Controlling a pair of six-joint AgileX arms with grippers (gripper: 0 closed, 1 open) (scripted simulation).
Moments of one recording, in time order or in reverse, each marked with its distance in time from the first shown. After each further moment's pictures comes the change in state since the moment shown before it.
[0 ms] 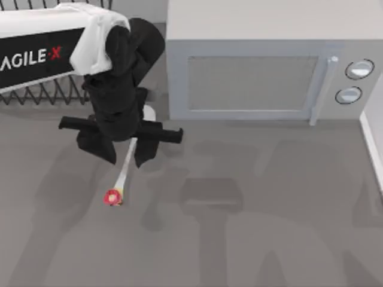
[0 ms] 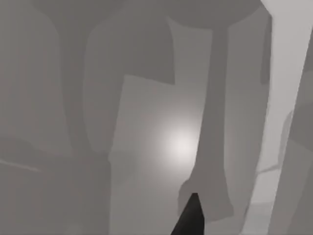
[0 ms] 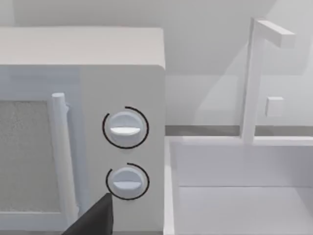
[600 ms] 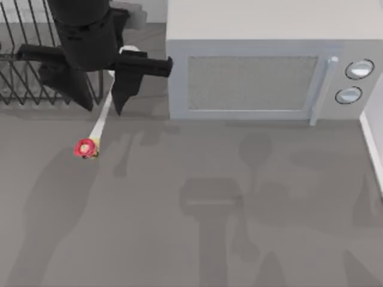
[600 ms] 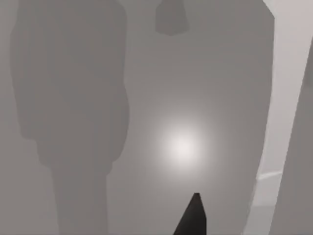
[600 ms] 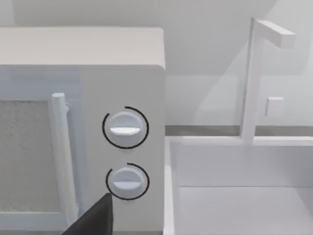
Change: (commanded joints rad) left arm -0.001 -0.090 0.444 -0.535 -0.001 -0.002; right arm 0.000 0.000 0.000 0.000 0.000 0.000
